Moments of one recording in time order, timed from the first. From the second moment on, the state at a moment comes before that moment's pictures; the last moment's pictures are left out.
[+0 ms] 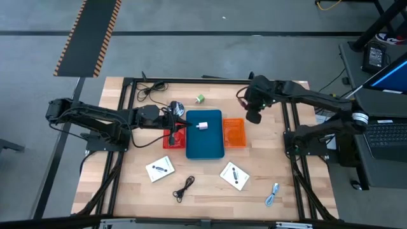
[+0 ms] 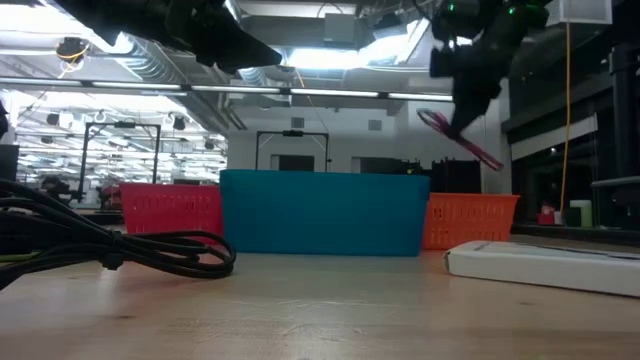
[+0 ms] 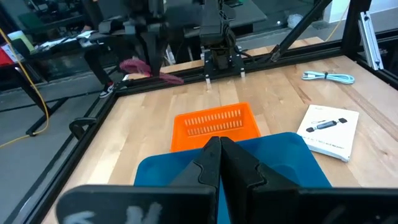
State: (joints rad) left arm 0.03 1.11 0.59 0.29 -0.06 0.19; right arm -0.46 1.24 1.03 -0.83 -0.09 -0.06
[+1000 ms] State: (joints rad) left arm 0.03 1.11 0.59 0.29 -0.06 0.14; right arm -0.15 1.39 1.03 -0.70 -0.03 0.58
